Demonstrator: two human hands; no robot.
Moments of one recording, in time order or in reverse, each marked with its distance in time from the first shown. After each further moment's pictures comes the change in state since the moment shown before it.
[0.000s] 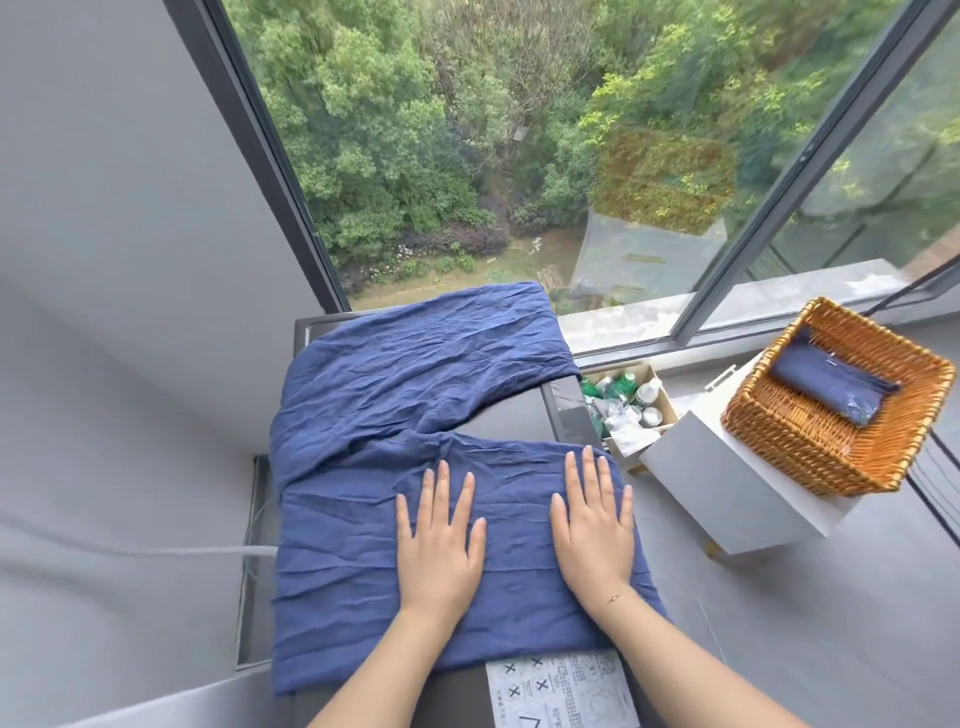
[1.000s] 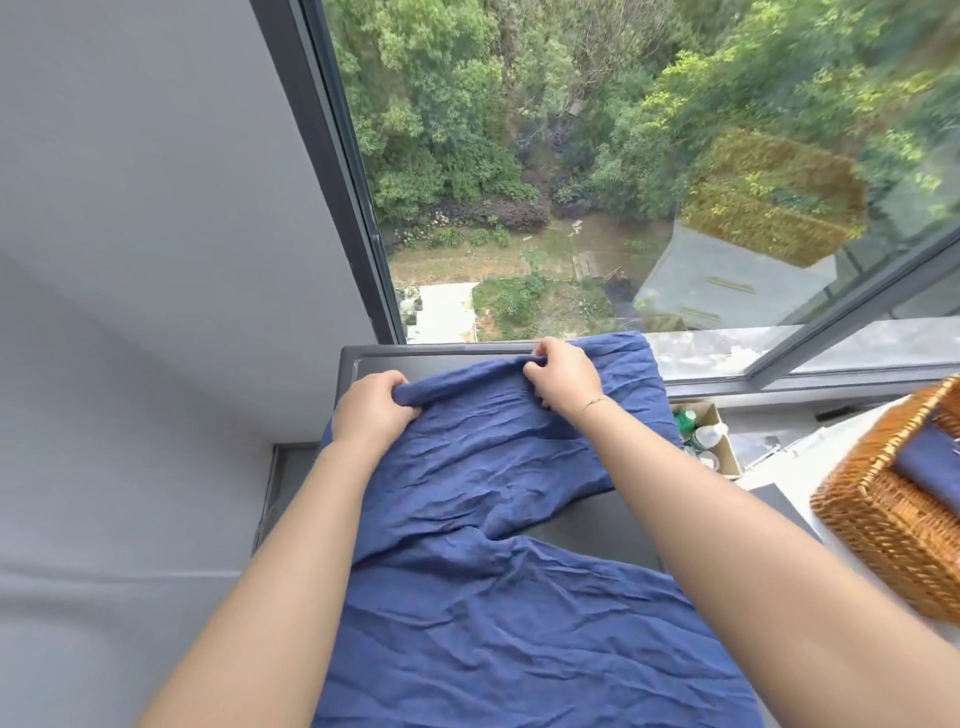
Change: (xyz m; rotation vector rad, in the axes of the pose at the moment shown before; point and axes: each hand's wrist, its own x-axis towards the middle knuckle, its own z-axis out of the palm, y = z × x) left_hand 0.251 -0.160 -0.085 -0.315 -0.149 -0.427; right_hand 0.295 -0.179 -0.023 0.353 -0.319 -0.068
